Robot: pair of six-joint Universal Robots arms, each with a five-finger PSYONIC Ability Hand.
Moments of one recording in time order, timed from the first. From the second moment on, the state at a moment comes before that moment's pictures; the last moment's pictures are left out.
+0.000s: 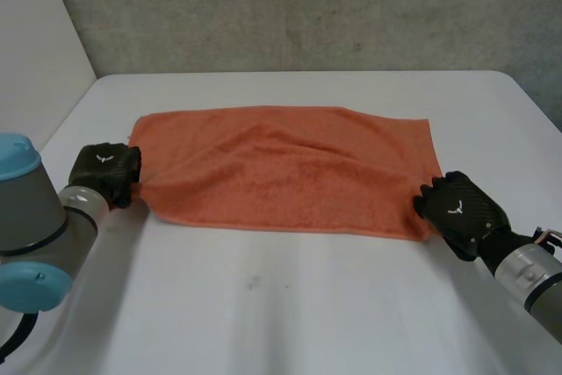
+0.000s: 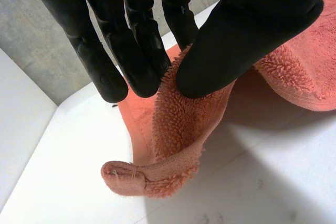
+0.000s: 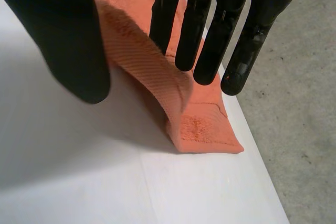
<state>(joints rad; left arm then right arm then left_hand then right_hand) 4.53 -2.01 -1.71 3.46 -1.55 3.46 1.50 -1.22 2.12 -0.64 0.83 2.16 1.16 1.22 1.22 1.22 1.02 0.69 0.82 0.82 0.81 0.61</state>
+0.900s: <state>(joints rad) 4.58 -1.73 -1.86 2.86 -1.54 3.49 1.48 -1.46 1.77 0.33 1.22 2.45 1.16 1.22 1.22 1.22 1.02 0.97 1.17 1.18 1.19 0.99</state>
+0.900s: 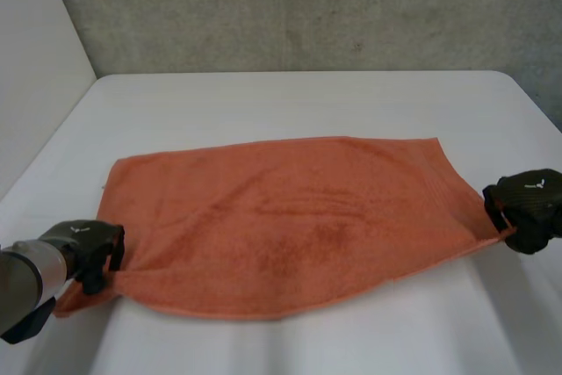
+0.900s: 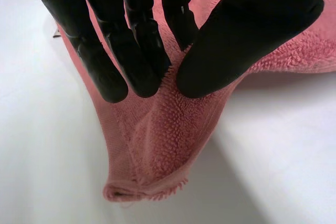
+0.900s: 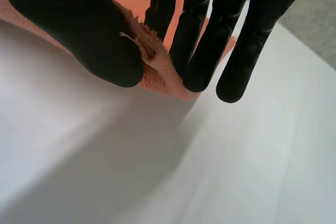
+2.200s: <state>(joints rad) 4.53 -2.15 -1.51 3.57 -1.58 3.38 1.70 -1.21 1.58 -0.27 1.34 2.78 1.17 1.22 1.22 1.22 1.03 0.98 1.17 1.19 1.19 0.99</state>
